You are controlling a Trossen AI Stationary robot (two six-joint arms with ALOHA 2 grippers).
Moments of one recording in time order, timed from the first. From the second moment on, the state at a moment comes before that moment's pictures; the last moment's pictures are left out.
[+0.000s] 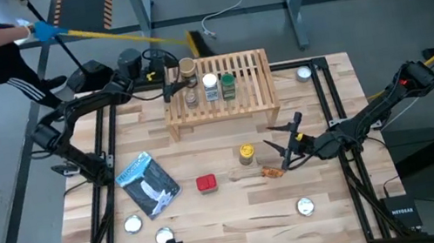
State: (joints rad) left arm 0.89 1.55 0.90 0.47 0.75 0.29; right arm 0.45 1.05 0.30 0.55 0.90 -0.19
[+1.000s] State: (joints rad) left arm 0.84 1.56 0.90 0.59 0.76 0.24; right arm 0.45 1.05 0.30 0.54 0.90 -0.19
